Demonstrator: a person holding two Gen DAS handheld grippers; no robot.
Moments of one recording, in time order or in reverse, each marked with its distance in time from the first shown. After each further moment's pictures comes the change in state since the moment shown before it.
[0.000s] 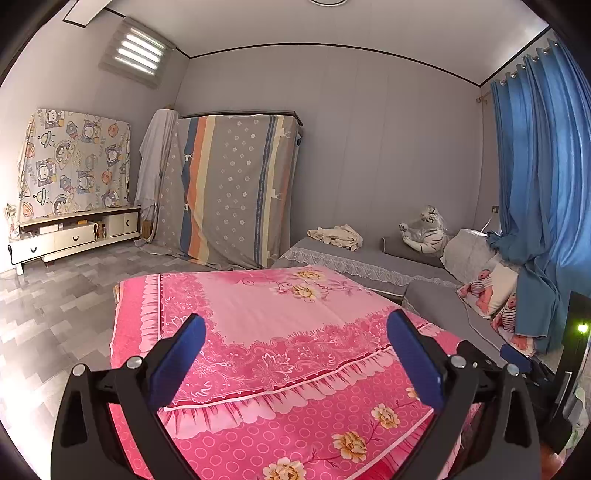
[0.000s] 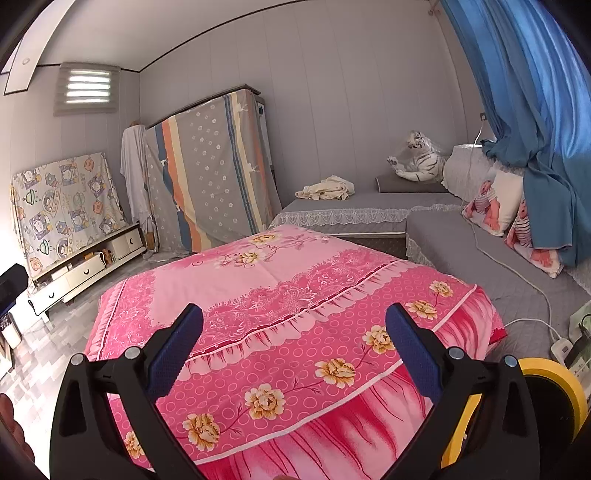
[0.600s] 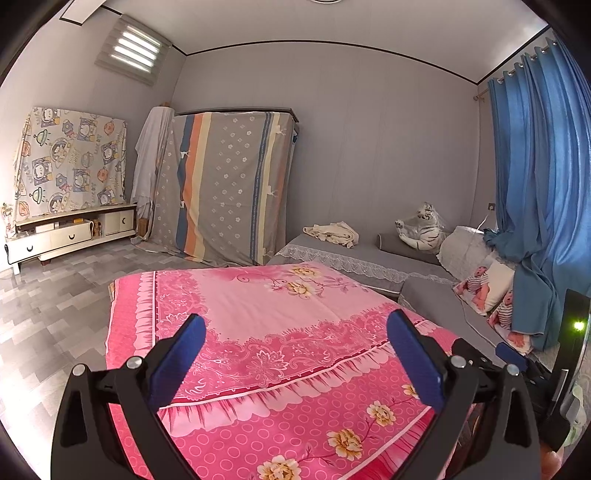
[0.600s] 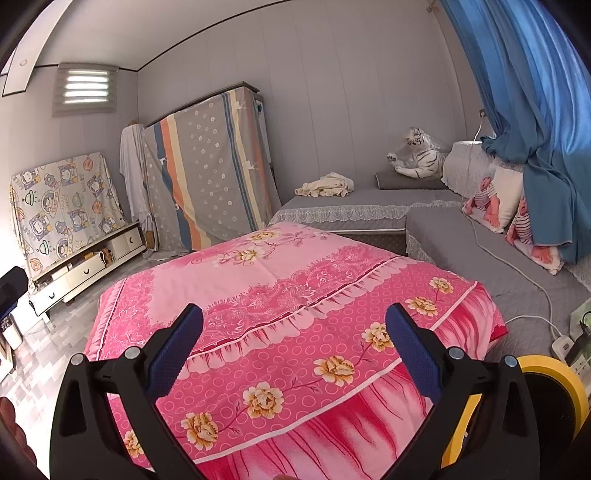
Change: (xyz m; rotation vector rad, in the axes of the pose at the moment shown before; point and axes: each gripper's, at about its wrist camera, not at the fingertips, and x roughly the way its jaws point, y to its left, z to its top) left arm 0.003 -0.004 -0.004 0.004 0.012 -0.017; right arm 0.000 -0.001 0.000 0.003 0.003 -0.001
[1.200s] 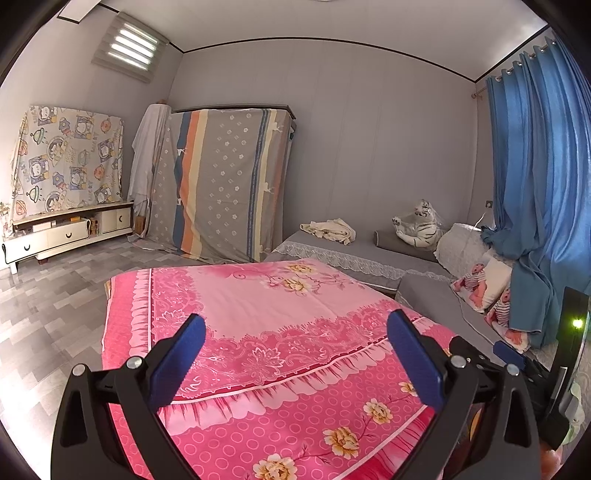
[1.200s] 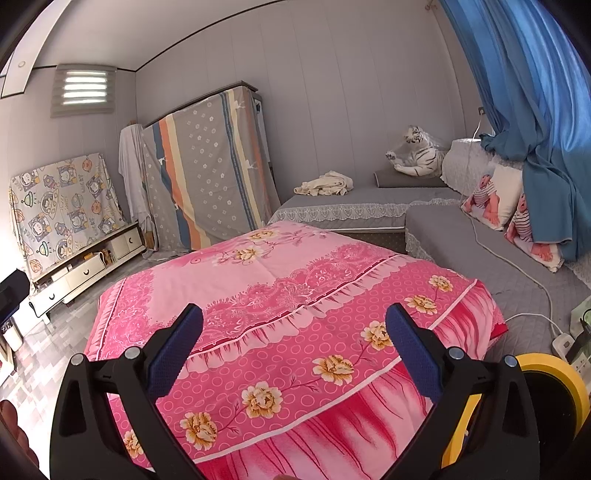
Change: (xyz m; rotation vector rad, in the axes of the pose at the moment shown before) left arm 0.003 -0.002 -0.001 0.001 0.013 -0.012; right arm 0.001 0.000 -0.005 0.006 0.003 -0.004
